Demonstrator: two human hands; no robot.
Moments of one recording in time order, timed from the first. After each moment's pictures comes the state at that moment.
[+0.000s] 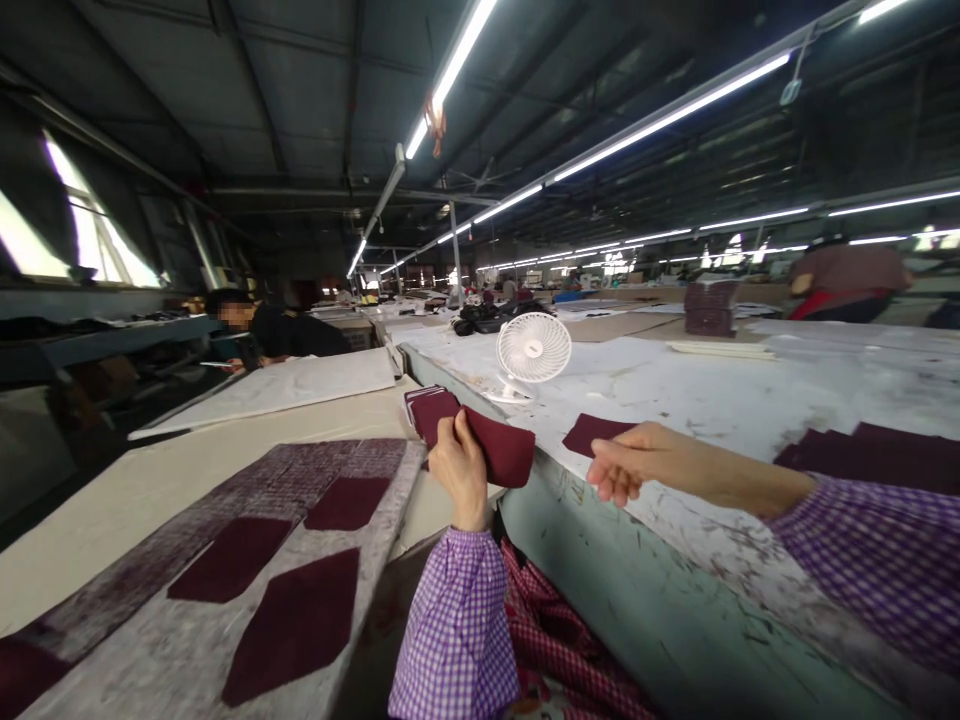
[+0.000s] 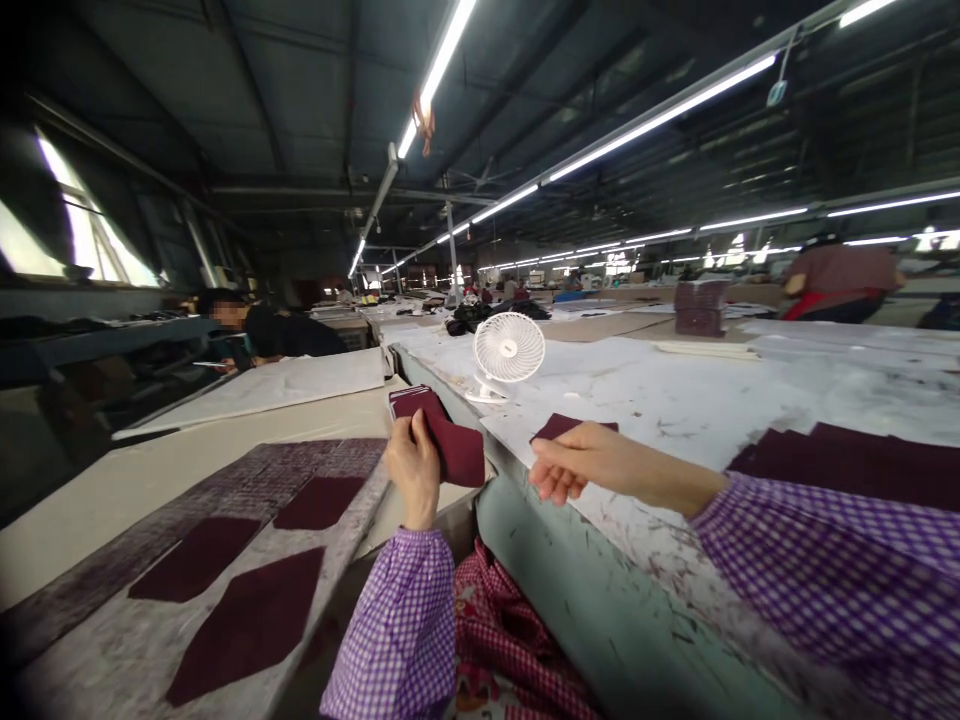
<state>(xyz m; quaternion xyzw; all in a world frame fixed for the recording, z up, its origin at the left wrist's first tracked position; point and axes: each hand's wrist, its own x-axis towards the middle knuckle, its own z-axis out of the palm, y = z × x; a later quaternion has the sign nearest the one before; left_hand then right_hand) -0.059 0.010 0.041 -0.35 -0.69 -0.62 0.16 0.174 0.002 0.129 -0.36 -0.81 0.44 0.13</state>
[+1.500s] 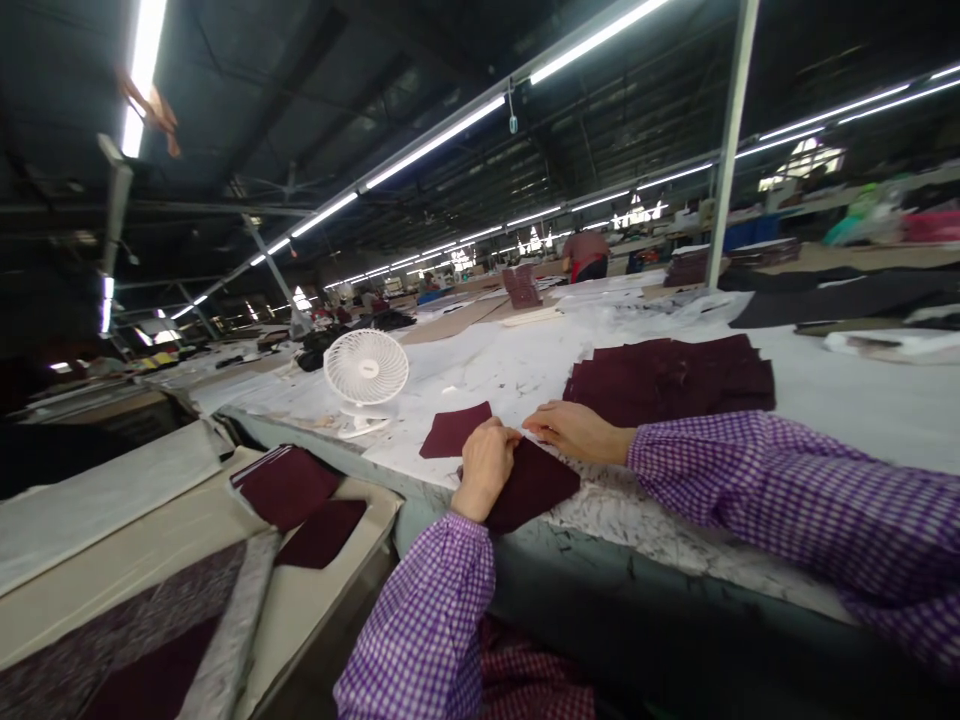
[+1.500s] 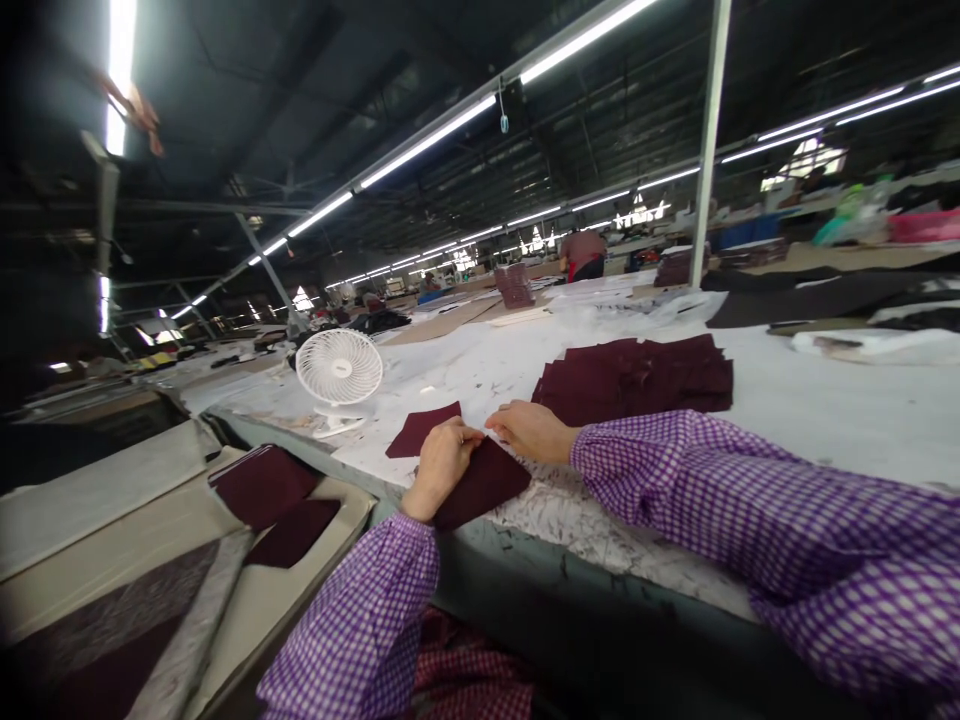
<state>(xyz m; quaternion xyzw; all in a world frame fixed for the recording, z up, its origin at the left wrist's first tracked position) 0.117 0.041 0.042 -0.86 -0.45 -0.23 0.01 0.291 0.018 0.053 -0.51 -0.84 -0.03 0.18</state>
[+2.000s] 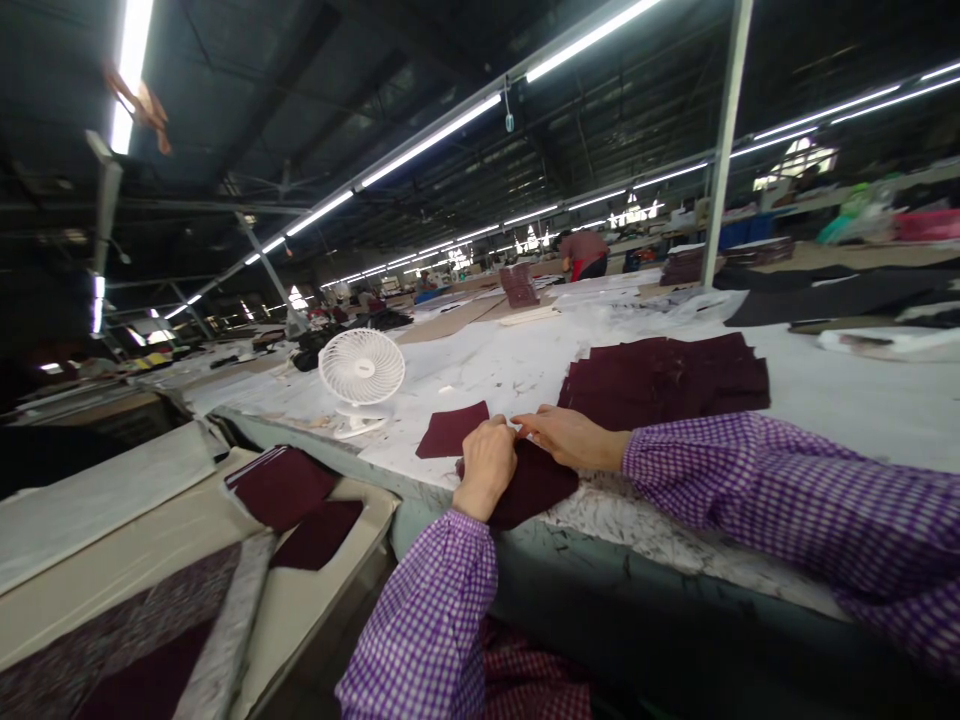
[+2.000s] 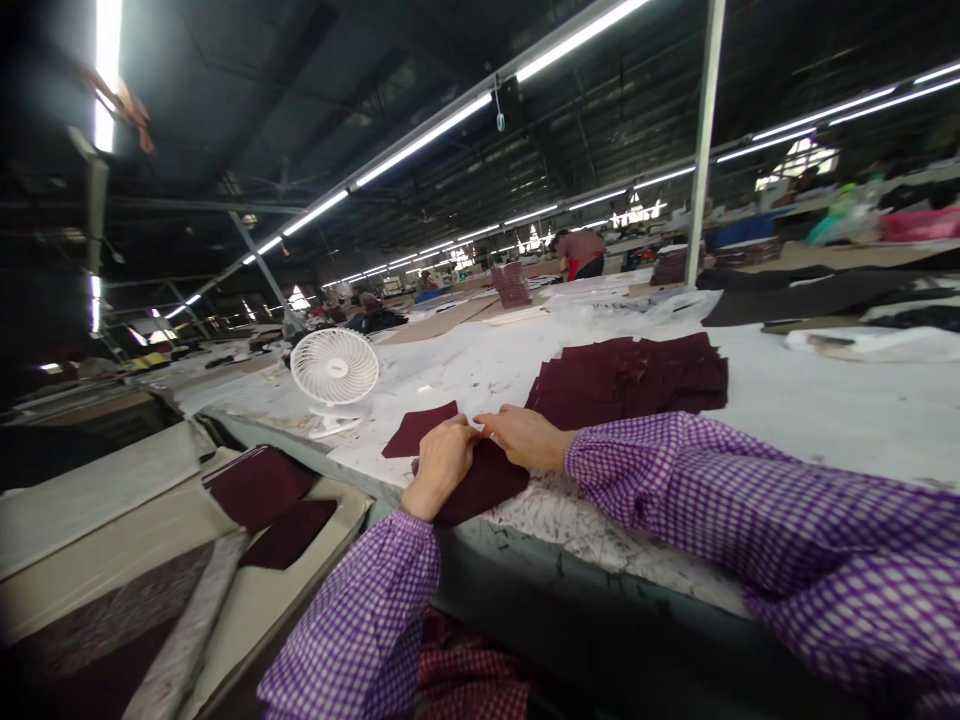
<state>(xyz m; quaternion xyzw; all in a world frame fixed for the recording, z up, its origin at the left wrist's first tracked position) 0.125 0.037 0.047 -0.87 -0.45 -0.18 0.07 0.282 0.010 0.052 -0.51 -0.85 -0.03 0.16</state>
